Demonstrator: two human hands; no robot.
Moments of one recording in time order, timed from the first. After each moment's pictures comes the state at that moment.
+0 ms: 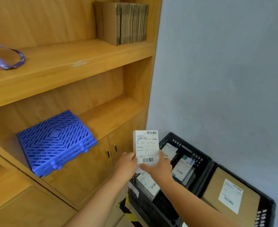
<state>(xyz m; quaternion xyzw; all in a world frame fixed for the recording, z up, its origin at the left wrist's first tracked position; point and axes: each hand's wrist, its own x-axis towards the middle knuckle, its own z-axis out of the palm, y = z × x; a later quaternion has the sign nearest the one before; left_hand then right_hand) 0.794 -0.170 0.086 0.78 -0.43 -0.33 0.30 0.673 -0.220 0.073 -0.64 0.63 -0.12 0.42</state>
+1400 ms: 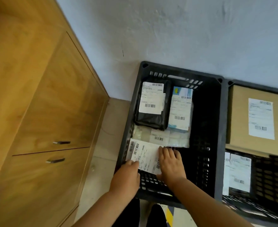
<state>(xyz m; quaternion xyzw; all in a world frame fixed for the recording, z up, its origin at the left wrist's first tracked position) 0.828 -0.337 -0.230 0.61 -0.66 -0.42 -0.13 0.664 -0.335 -0.272 -0.72 0.61 0.25 0.19</state>
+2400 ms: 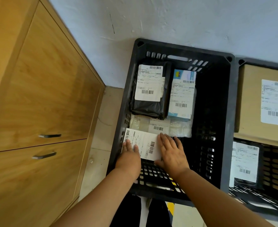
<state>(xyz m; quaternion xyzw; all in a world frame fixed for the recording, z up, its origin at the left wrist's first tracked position) 0.800 -0.362 -0.293 0.53 -0.67 -0.35 -0.38 0.643 -0.329 -0.330 -0.74 0.62 0.17 0.18</state>
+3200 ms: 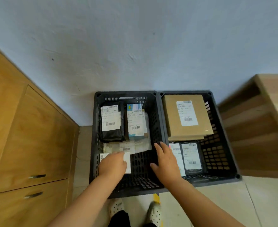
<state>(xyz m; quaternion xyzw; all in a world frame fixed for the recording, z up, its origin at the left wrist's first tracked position) 0.759 -0.364 -0.135 0.54 -0.76 -0.31 -0.18 0.590 -0.282 -0.125 -0.53 0.80 -0.01 0.27</state>
